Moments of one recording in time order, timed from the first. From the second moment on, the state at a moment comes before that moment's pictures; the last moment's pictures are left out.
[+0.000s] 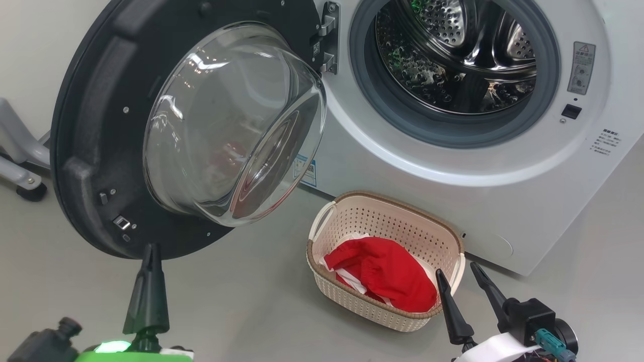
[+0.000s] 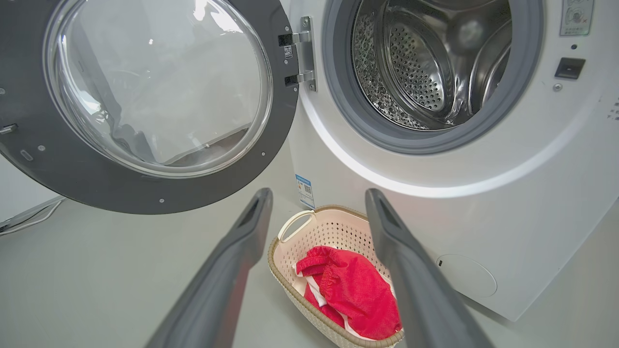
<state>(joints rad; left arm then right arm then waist) 0.19 0.05 -0.16 -0.27 -0.78 -0.01 -0.17 0.09 -0.04 0.26 0.20 0.27 0.02 -0.26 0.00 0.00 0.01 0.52</state>
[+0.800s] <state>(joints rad) 0.06 0.12 0.30 -0.42 -1.41 -0.03 -0.23 0.07 -0.04 0.26 0.20 0.27 0.02 -0.26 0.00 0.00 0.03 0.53</state>
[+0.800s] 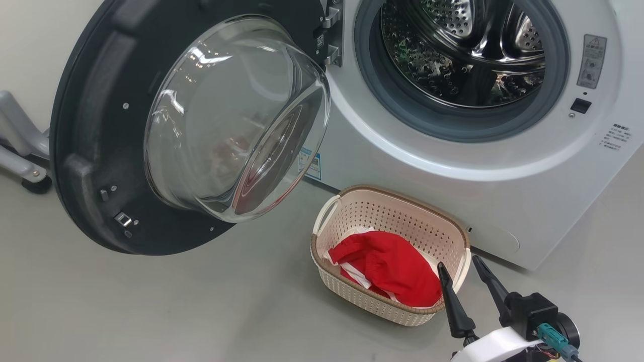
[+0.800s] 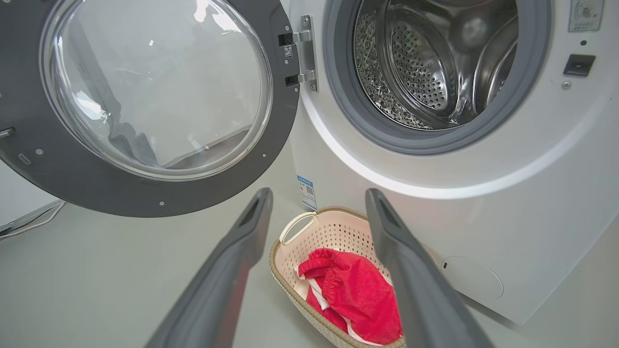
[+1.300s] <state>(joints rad) -0.09 0.34 0.43 -0.04 -1.60 0.09 -0.04 0.06 -0.06 0.26 0.20 0.25 0.02 -0.26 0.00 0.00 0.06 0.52</state>
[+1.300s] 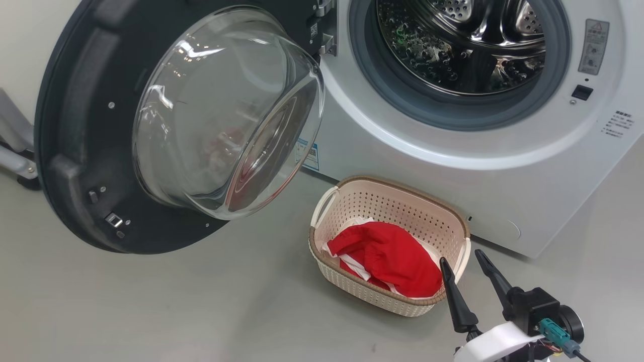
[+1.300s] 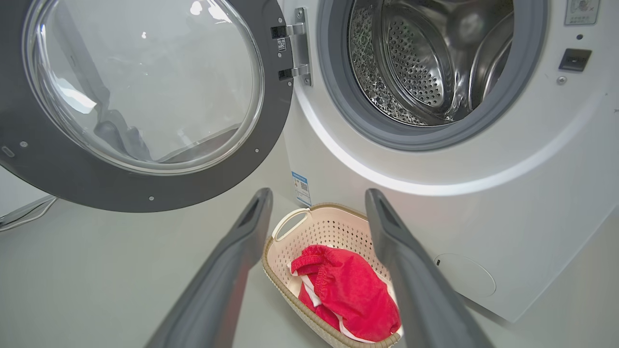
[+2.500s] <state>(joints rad) -0.26 0.43 0.21 0.23 -1.68 0.06 0.32 0.01 -0.09 0.25 0.18 0.24 0.03 -0.25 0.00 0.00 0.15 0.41</state>
